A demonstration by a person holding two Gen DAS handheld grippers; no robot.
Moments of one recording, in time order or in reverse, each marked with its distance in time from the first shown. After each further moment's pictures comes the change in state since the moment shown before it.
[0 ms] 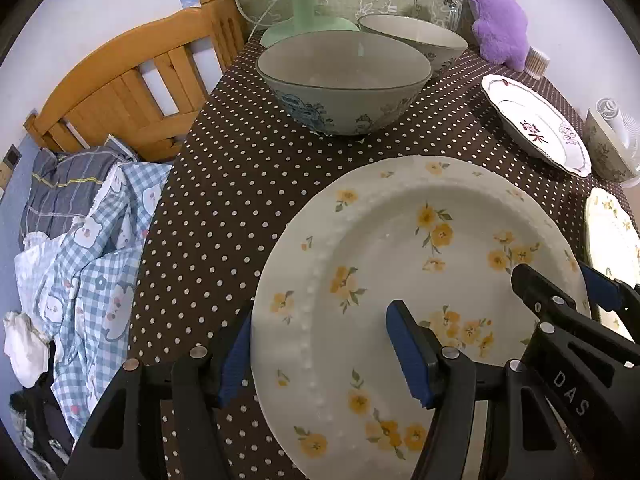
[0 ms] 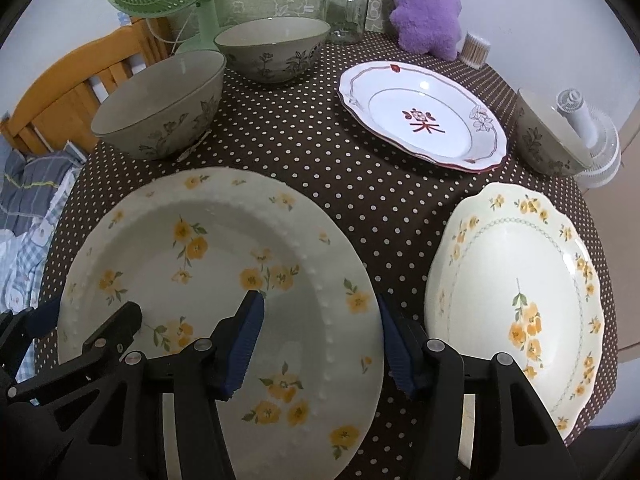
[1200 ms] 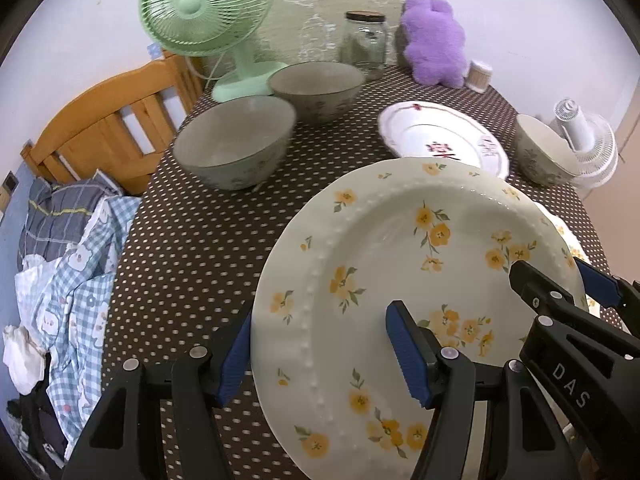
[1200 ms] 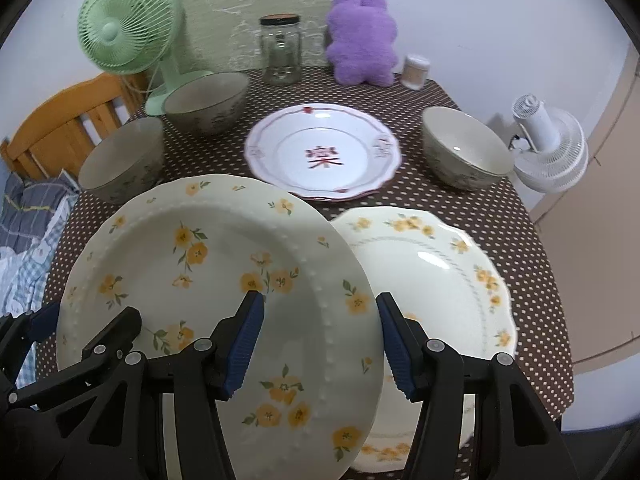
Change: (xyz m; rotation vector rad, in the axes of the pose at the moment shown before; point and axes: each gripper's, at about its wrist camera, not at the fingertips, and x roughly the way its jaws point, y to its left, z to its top) left arm -0.059 -0.097 0.001 0.044 -0.096 -0.036; right arm -0.059 -0.099 -0.004 0.039 -0.084 -0.027
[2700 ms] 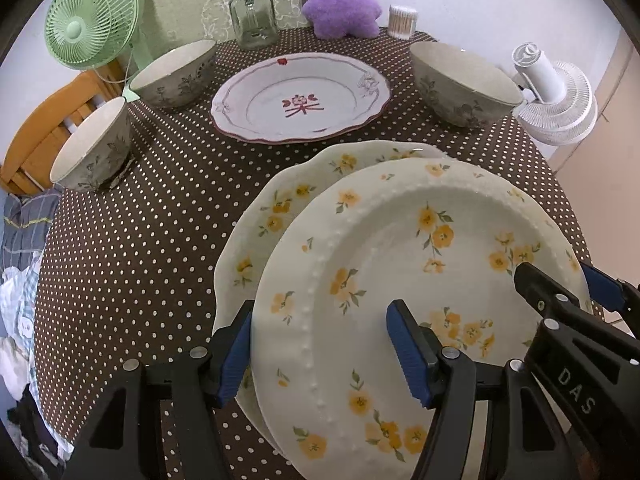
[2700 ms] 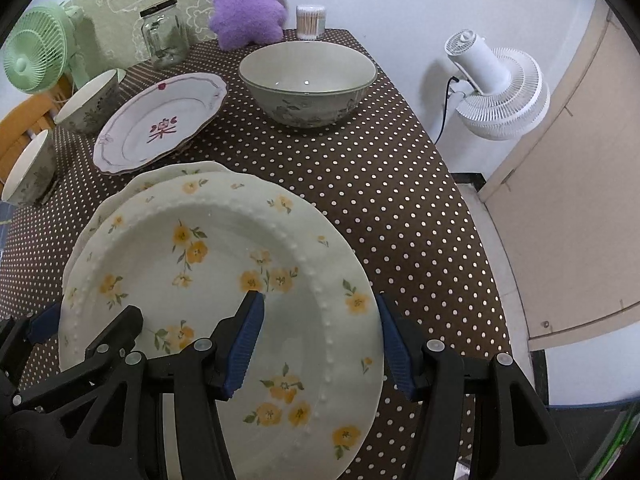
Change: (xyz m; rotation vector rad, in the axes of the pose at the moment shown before) left arm 0.036 -0.154 -0.015 0.068 0.089 -0.033; right arm 0.035 -0.158 -0.024 0.086 0.101 -0.063
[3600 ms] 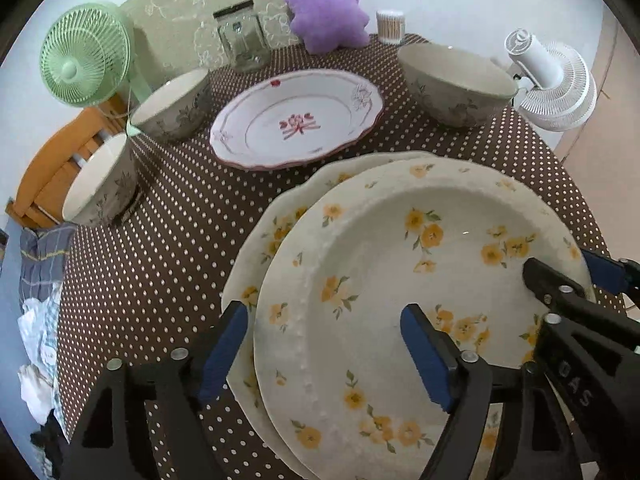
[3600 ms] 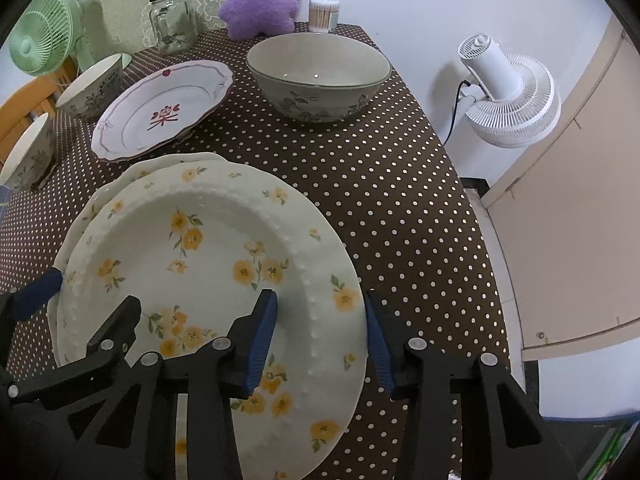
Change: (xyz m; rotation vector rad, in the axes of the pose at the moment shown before) left arm -0.005 -0.008 0.003 0.088 -0.081 0.085; right arm 0.009 0.003 0.005 -0.049 0.018 -0.002
